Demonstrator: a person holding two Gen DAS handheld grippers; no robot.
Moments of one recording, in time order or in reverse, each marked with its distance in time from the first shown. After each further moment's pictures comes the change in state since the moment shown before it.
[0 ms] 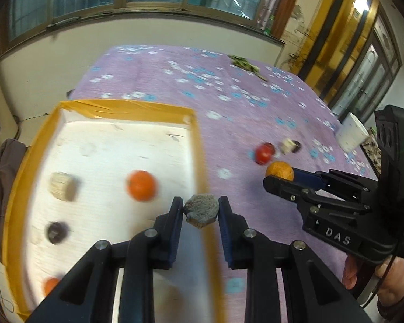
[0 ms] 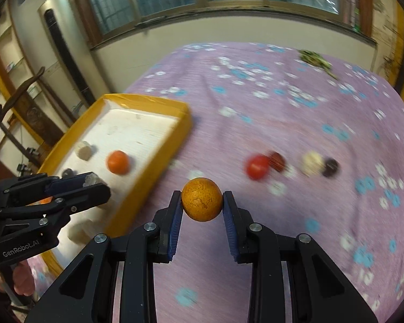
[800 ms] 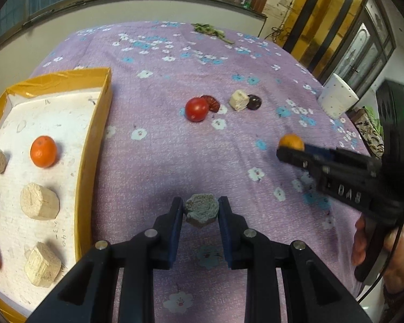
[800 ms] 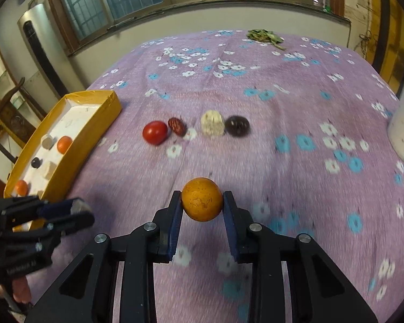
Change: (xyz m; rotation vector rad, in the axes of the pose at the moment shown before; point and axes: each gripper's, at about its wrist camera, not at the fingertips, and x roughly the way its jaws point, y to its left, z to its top) left arm 0.048 -0.106 -0.037 0.062 0.104 -0.053; right arm -0.025 -0.112 -0.052 0.101 0.020 -0.074
